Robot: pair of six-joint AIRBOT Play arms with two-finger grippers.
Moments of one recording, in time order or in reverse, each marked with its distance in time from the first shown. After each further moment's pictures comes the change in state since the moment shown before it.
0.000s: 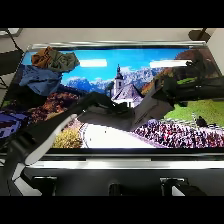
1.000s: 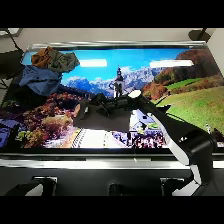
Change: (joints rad) left arm 0.631 0.742 -0.076 0.403 0.241 0.022; right arm 0.467 -0.674 0.058 0.628 -0.447 -0.247
